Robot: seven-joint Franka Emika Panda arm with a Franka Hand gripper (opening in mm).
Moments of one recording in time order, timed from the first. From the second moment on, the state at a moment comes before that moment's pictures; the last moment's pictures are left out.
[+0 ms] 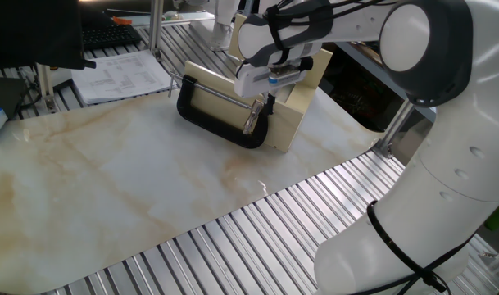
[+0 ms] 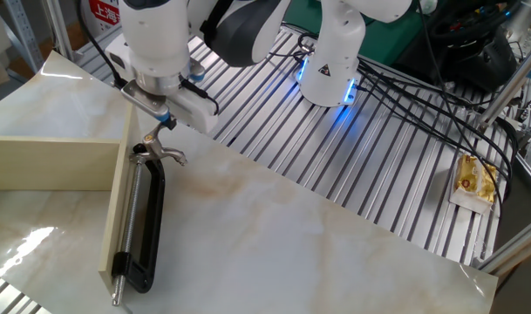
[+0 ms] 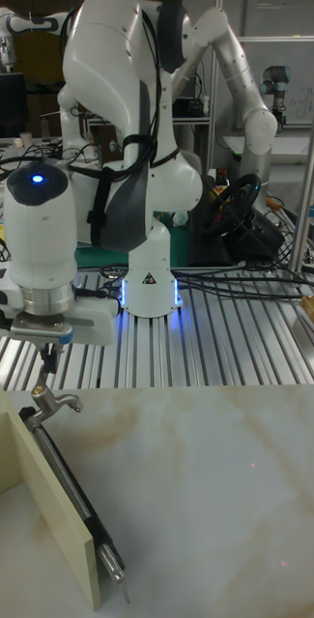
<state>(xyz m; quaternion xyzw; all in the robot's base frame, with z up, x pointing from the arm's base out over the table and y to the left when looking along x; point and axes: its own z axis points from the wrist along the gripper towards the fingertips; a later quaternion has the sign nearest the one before) 0.499 -0.156 0.229 0.00 -1.00 0.06 0.07</state>
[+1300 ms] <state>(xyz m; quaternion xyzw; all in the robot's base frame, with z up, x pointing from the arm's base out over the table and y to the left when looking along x) 0.497 -0.178 0.220 0.03 -0.99 0.09 0.07</state>
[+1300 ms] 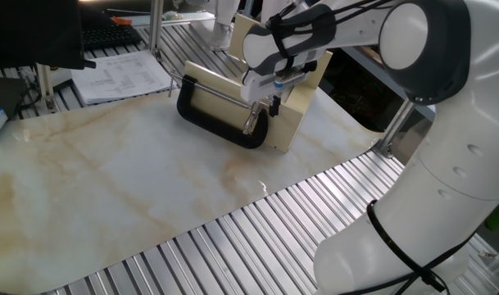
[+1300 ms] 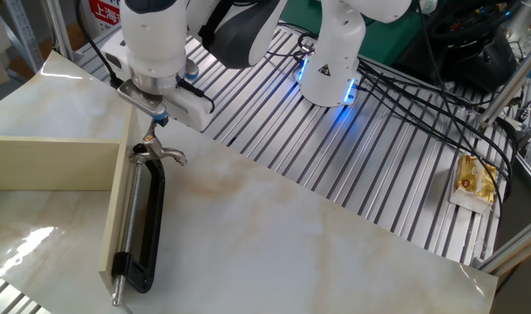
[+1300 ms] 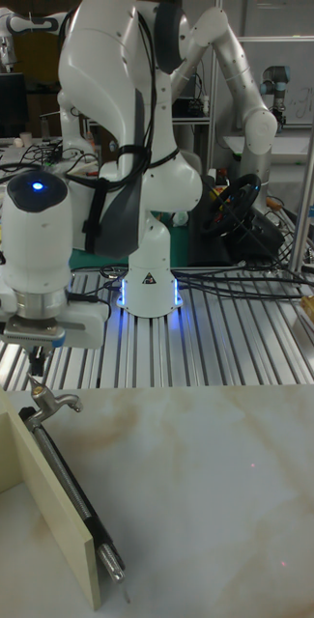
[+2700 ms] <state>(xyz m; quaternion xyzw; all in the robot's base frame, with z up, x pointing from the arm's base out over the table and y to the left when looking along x) 0.496 -0.188 0.217 0.04 -0.99 0.10 0.07</state>
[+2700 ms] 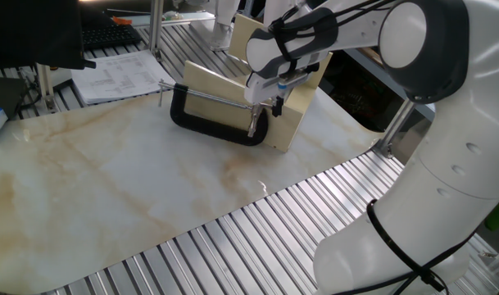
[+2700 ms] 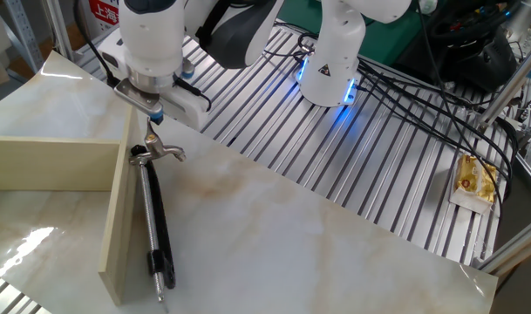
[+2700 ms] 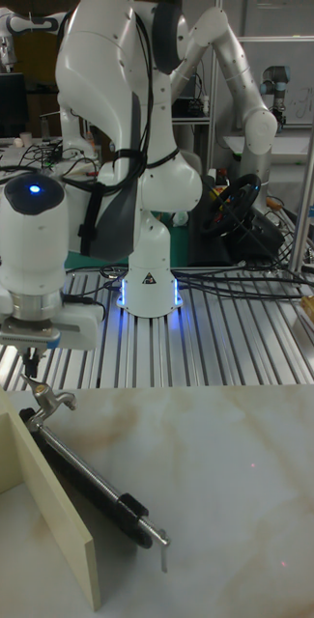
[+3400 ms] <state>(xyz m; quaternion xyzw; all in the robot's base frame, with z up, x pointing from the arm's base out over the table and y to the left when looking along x) 0.496 -0.186 0.216 -0.02 -0.99 0.08 0.09</state>
